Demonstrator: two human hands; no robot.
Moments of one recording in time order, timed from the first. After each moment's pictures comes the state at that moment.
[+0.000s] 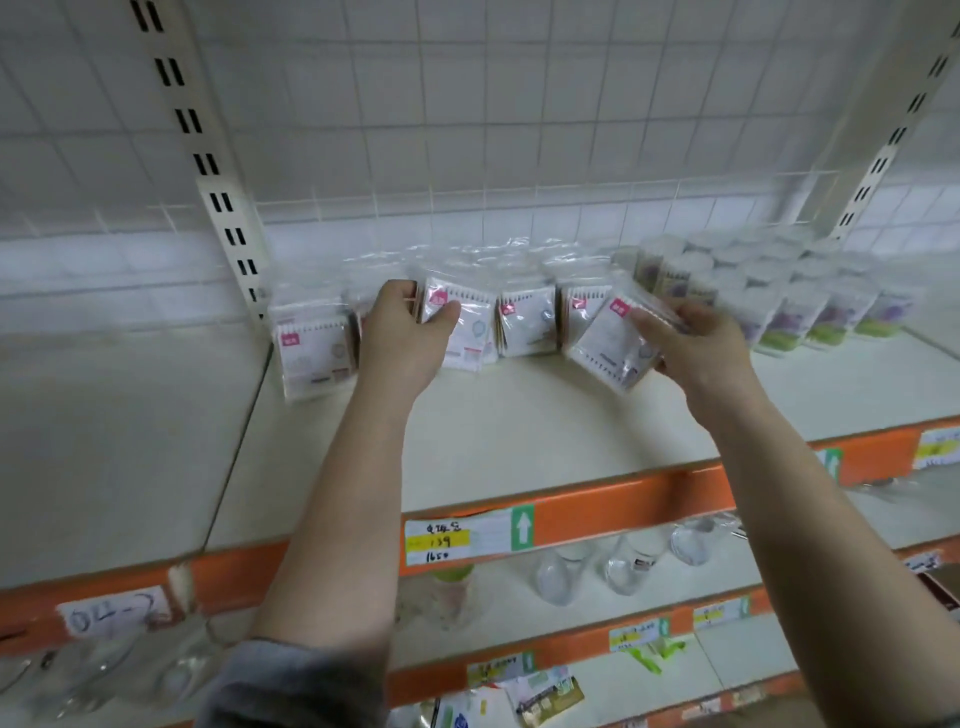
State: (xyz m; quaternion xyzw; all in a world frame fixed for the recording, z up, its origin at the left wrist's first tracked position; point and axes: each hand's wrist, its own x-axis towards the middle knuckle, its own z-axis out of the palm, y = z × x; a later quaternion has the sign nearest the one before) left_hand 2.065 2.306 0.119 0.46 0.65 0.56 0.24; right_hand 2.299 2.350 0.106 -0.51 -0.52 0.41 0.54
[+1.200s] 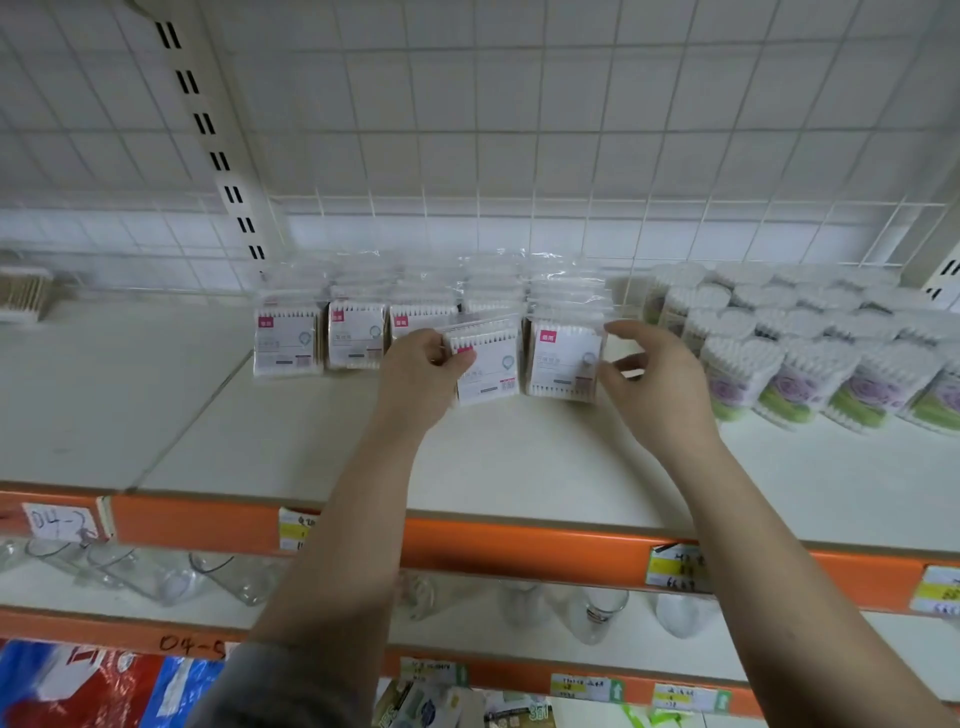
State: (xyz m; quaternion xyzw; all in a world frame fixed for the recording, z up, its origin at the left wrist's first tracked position) left_hand 2.147 2.330 0.091 0.40 0.74 0.51 0.17; right_hand 2.342 2.396 0.094 -0.46 -0.75 0.23 0.41
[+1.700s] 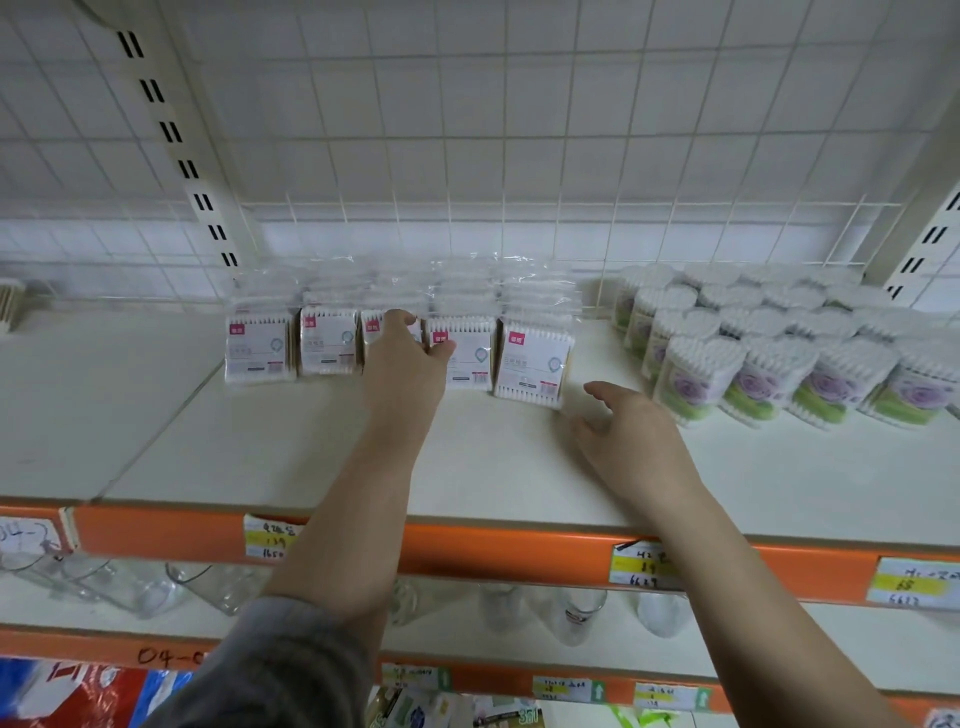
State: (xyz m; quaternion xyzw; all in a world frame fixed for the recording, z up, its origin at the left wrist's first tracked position) left_hand 2.162 2.352 0.092 0.38 0.80 0.46 0.06; right_hand 2.366 2.375 0.080 -0.52 -0.79 0.22 0.23
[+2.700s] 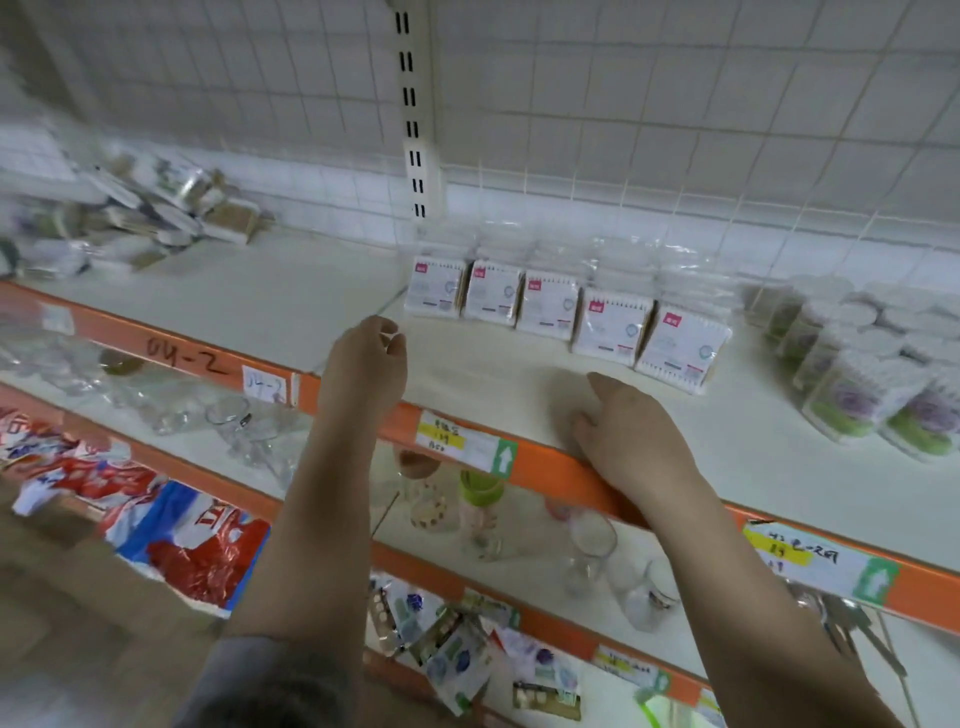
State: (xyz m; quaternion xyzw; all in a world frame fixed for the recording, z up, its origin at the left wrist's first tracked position) left_hand 2.082 2.190 0.095 0.28 0.88 0.37 0.00; right_hand 2.288 2.290 0.102 -0.41 -0.88 0.19 0.11
